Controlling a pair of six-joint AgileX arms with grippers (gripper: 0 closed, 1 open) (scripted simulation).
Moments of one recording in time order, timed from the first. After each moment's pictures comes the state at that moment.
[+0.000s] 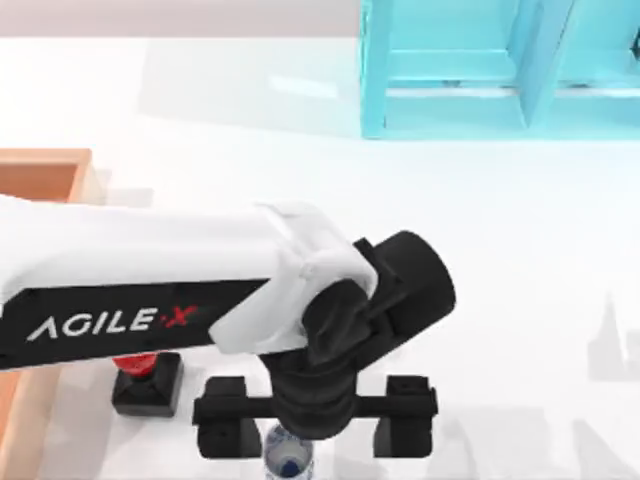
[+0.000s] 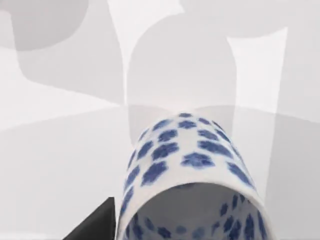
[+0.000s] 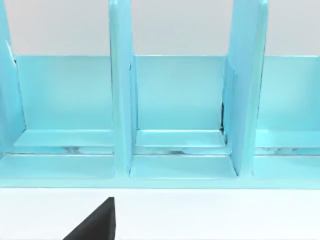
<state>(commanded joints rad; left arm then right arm) -1.00 1.80 1.14 -0.90 0.00 -0.97 0.00 0.00 0.00 0.00 0.00 0.00</state>
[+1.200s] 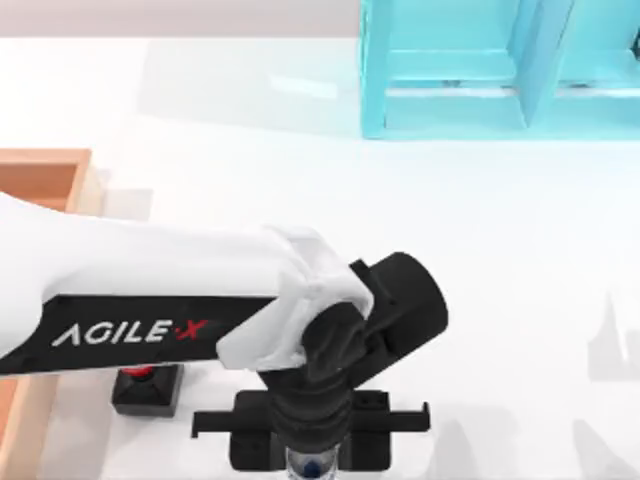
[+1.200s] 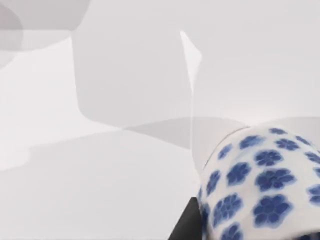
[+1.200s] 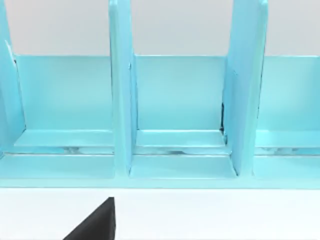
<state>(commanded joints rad) -1.00 1.82 1.09 -0.84 0.00 -0.97 0.00 0.00 0.00 0.00 0.00 0.00</state>
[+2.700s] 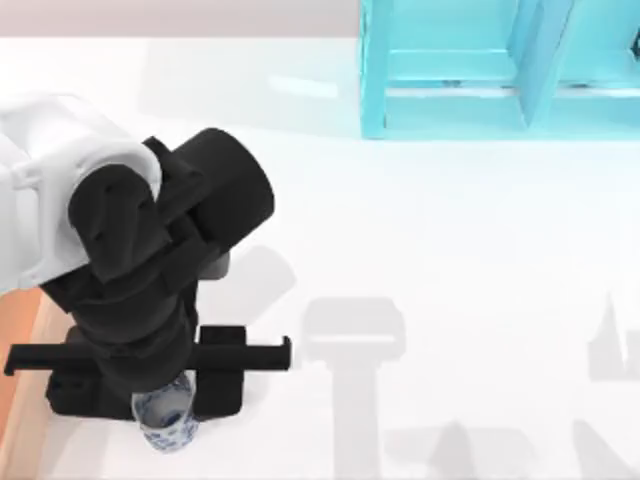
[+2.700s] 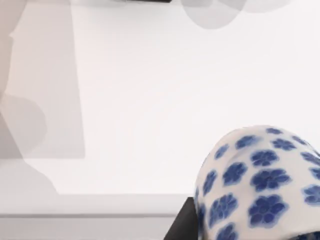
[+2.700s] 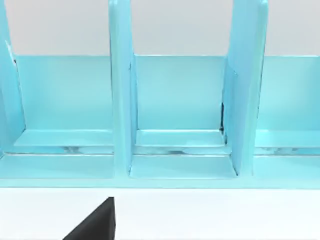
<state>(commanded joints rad) -0.76 1.42 1.09 -1.23 0.00 -0.74 0.00 0.00 0.00 0.00 0.00 0.00</state>
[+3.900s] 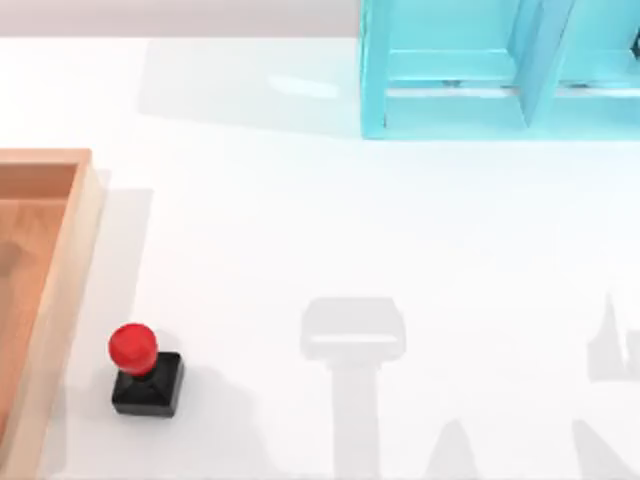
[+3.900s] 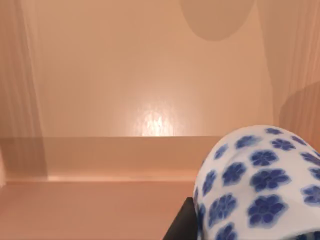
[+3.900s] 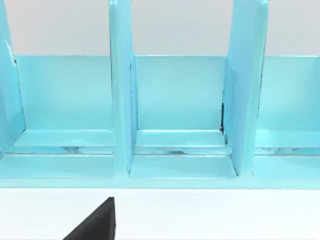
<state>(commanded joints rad) 0.34 1.45 1.09 -1.22 0.00 0.37 0.00 0.00 0.00 0.00 0.00 0.00</state>
